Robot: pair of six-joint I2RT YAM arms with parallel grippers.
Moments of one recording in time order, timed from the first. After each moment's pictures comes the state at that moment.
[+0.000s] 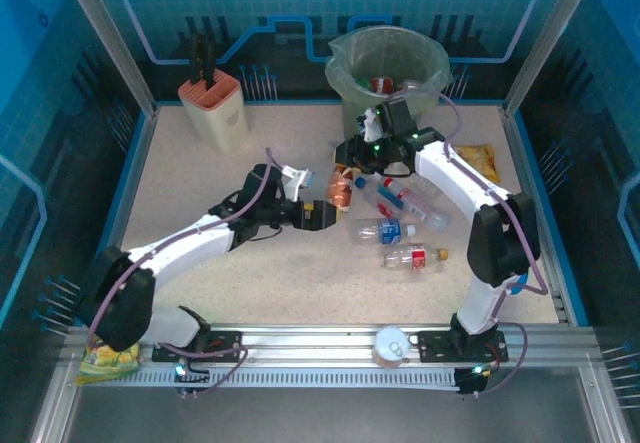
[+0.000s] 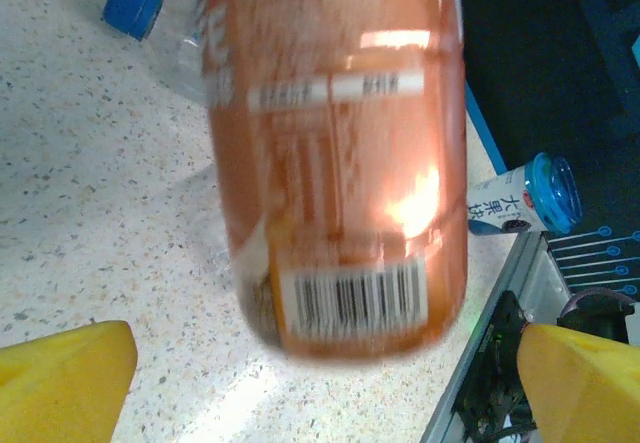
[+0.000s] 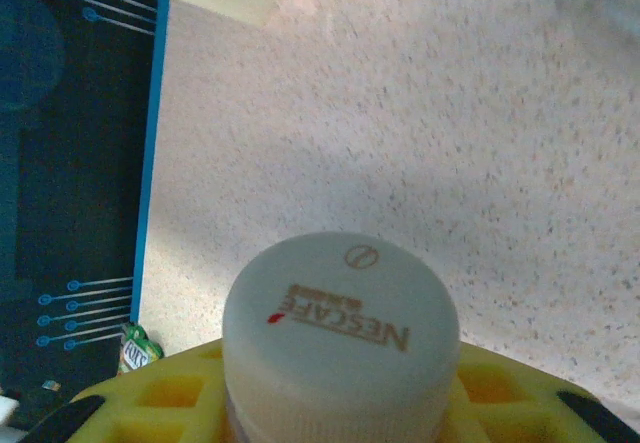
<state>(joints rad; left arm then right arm) -0.53 1.33 0.79 -0.03 0.53 -0.55 0.39 1.77 1.56 -0.62 -0.55 0.56</state>
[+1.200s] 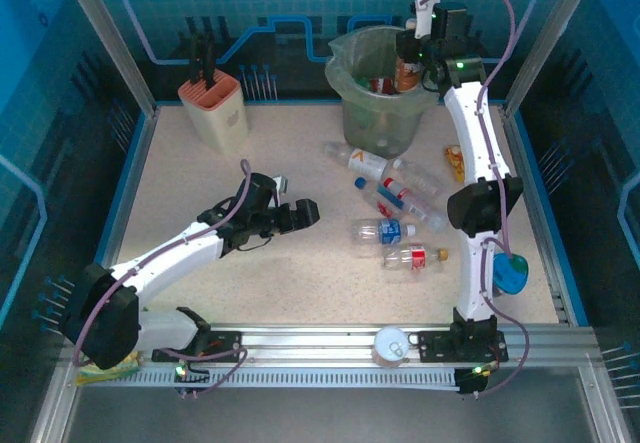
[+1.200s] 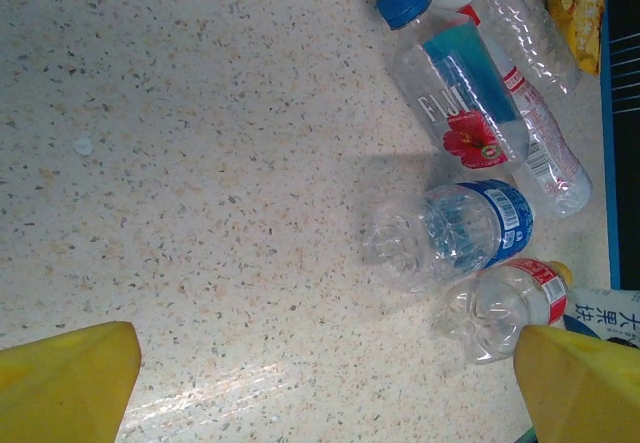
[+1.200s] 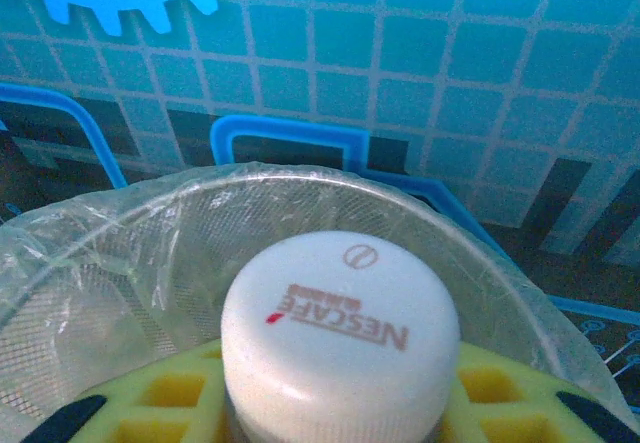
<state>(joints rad) -0.53 1.27 0.78 -0.28 0.24 -0.81 0.15 2.25 2.61 -0.71 -0.05 -0.02</state>
